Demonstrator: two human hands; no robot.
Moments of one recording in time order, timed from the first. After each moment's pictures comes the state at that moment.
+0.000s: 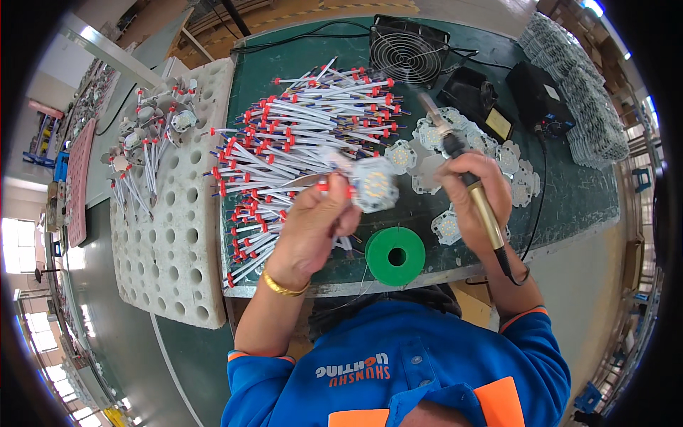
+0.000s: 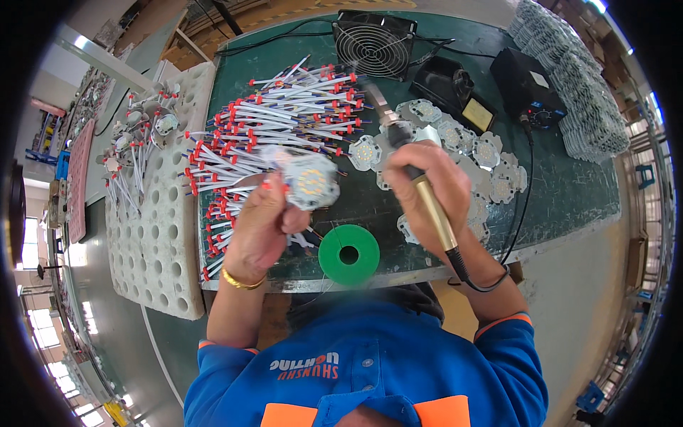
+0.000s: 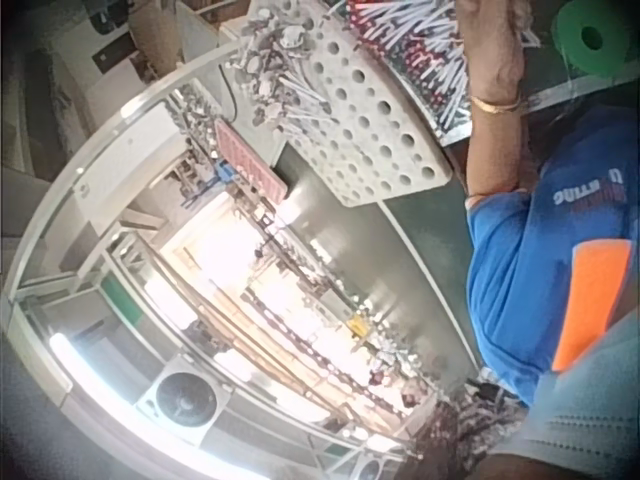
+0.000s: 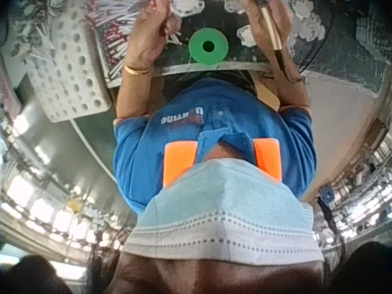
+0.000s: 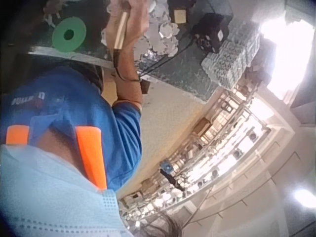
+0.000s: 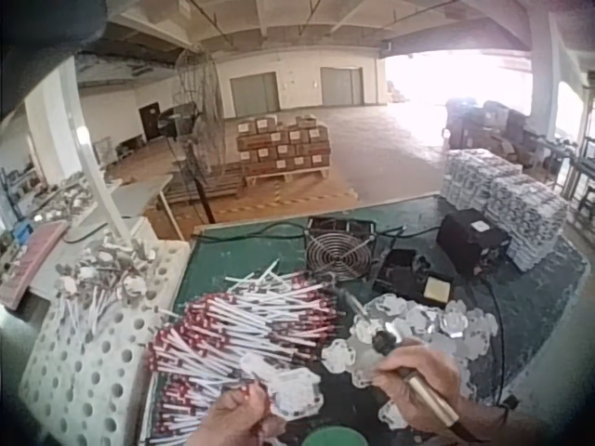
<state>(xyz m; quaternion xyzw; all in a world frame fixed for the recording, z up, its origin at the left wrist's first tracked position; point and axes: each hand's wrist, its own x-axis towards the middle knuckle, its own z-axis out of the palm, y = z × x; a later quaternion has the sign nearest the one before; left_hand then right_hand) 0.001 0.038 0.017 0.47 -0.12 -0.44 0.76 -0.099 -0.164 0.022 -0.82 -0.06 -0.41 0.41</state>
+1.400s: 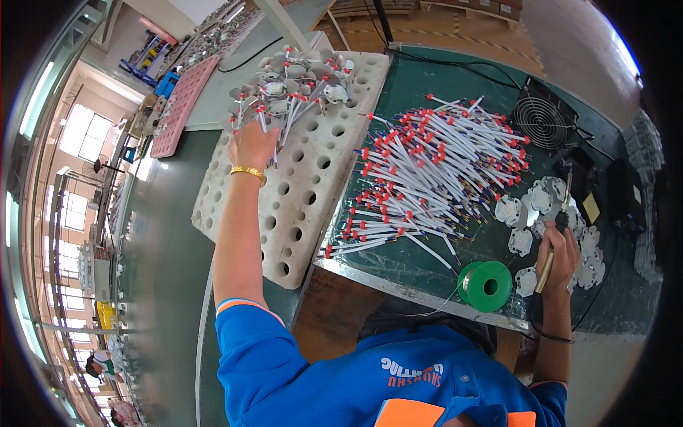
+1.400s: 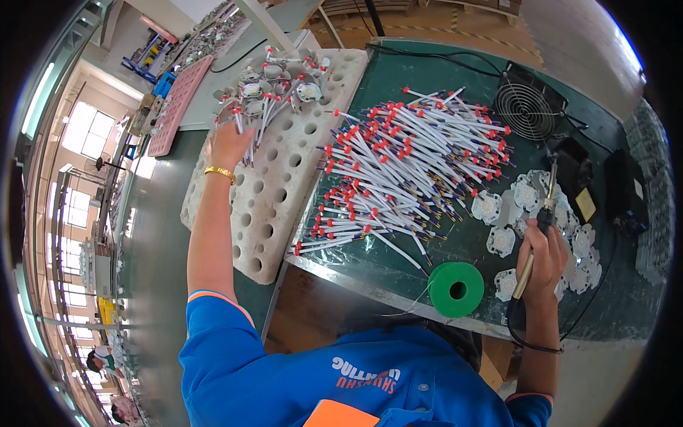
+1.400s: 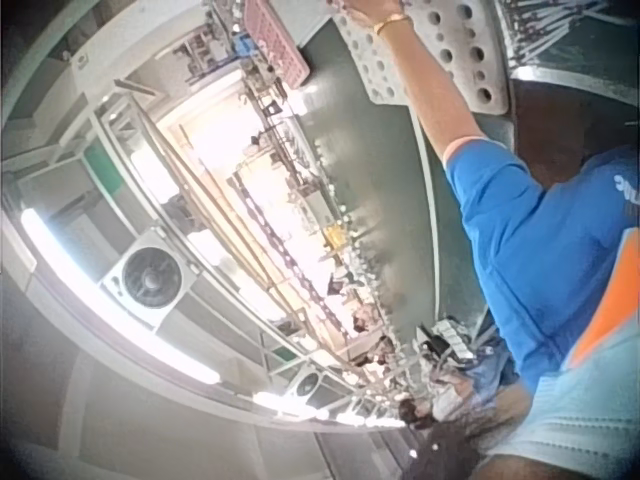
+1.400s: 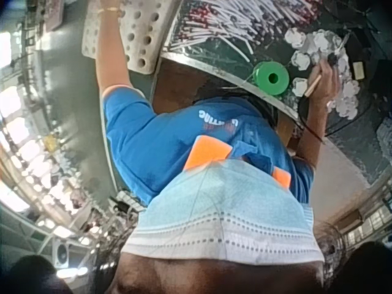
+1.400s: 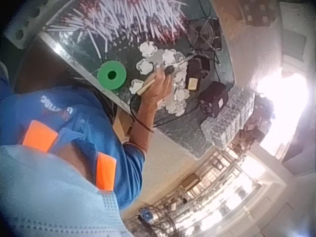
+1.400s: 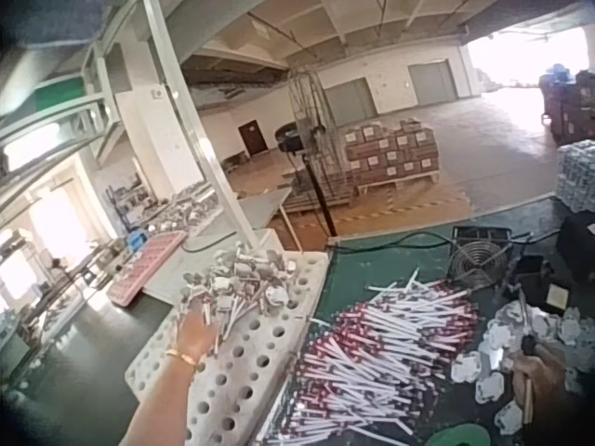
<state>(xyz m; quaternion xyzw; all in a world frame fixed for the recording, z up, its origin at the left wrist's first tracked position) 0.179 0.250 0.054 0.99 0.07 0.13 -0.03 -0.098 -0.186 -0.008 -0.90 -0.11 -0.40 0.12</state>
